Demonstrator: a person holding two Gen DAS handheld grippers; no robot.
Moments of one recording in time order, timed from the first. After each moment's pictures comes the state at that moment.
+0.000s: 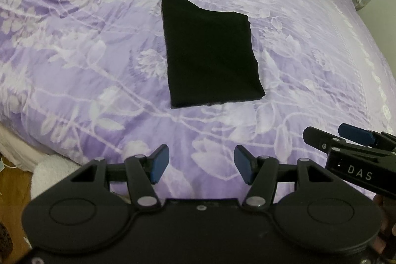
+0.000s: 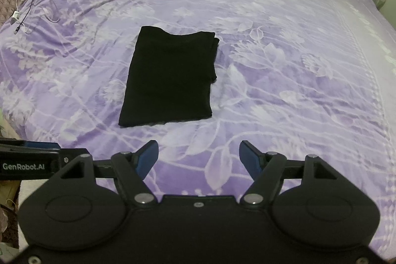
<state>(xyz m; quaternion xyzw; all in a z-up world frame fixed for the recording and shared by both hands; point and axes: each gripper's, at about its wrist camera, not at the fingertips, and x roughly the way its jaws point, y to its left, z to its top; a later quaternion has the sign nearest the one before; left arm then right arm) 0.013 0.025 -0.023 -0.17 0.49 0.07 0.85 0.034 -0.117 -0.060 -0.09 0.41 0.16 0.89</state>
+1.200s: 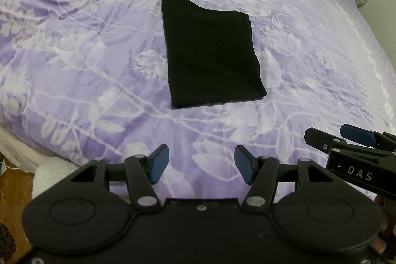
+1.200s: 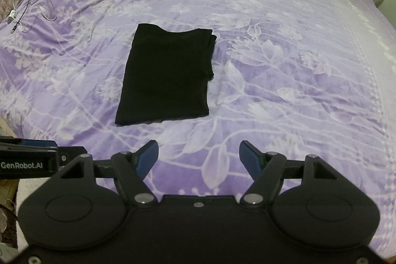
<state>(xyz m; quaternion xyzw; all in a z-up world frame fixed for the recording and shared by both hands) 0.019 0.026 -0.025 -0.16 0.50 0.07 0.85 0.038 -0.120 -0.063 -0.09 0.42 0.15 0.89</state>
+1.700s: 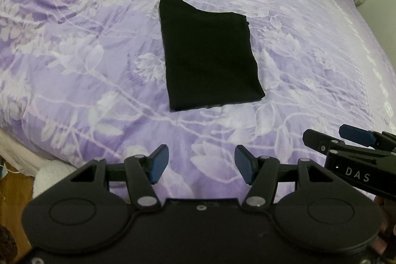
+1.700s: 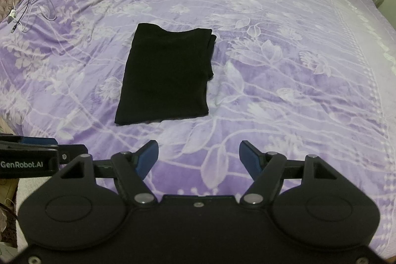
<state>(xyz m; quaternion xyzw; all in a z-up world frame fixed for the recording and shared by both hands) 0.020 0.025 -0.022 -0.16 0.49 0.06 0.85 0.038 -0.120 -0.063 -0.09 0.42 0.15 0.89</state>
